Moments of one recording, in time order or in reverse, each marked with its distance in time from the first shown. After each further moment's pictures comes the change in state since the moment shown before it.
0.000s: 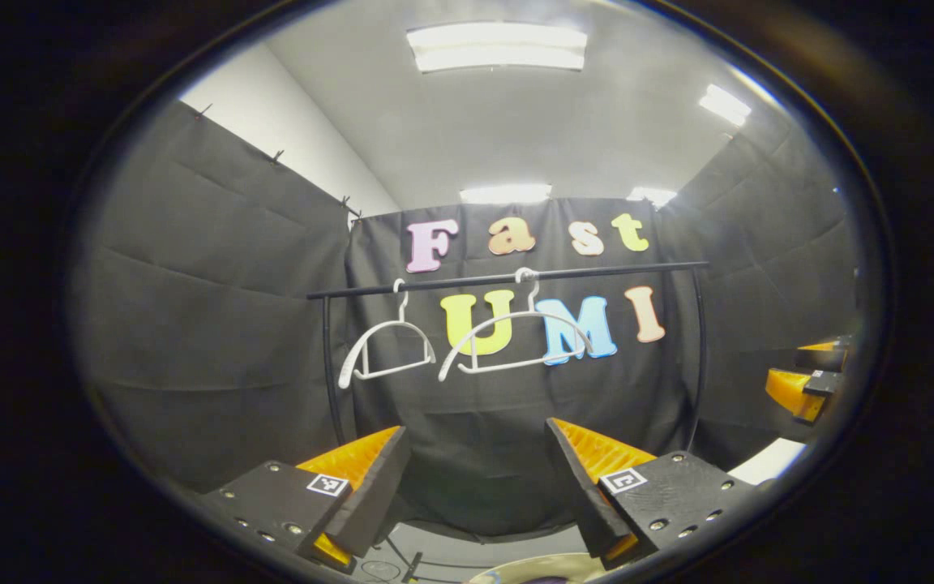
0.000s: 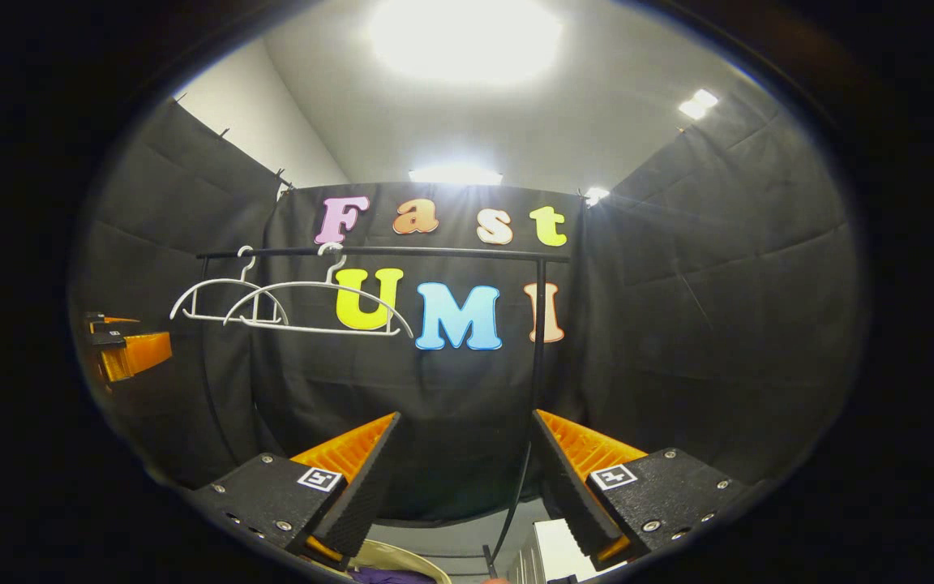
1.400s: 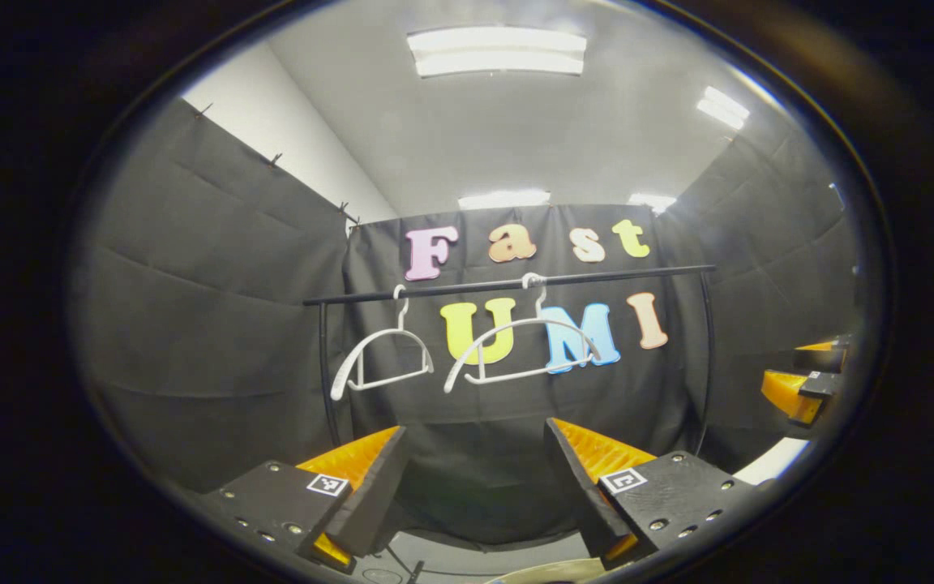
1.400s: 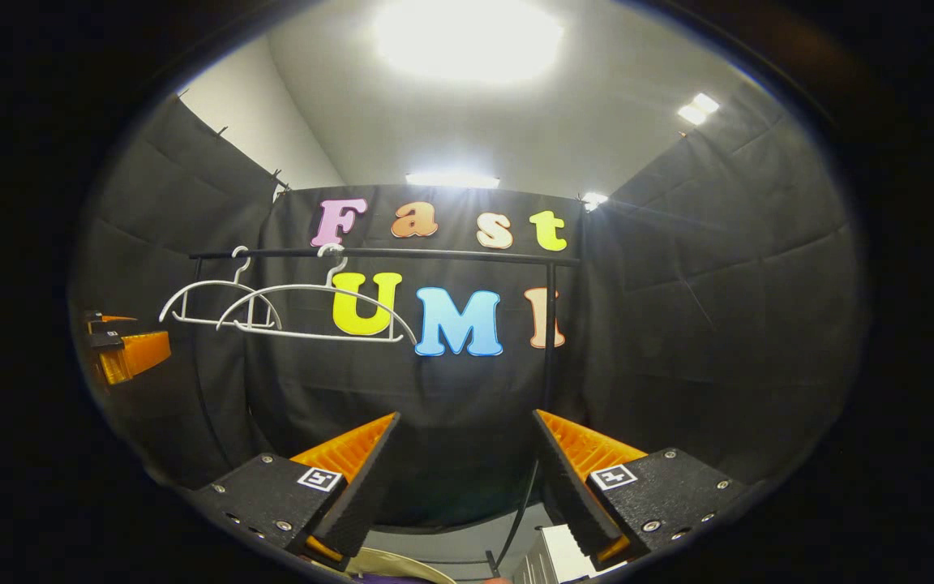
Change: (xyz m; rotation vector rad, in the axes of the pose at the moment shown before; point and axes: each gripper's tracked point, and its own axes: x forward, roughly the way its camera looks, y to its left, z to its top) left arm 0.029 0.010 -0.002 0.012 -0.043 -0.011; right arm 0.023 0.020 0.003 0.002 -0.022 -0.023
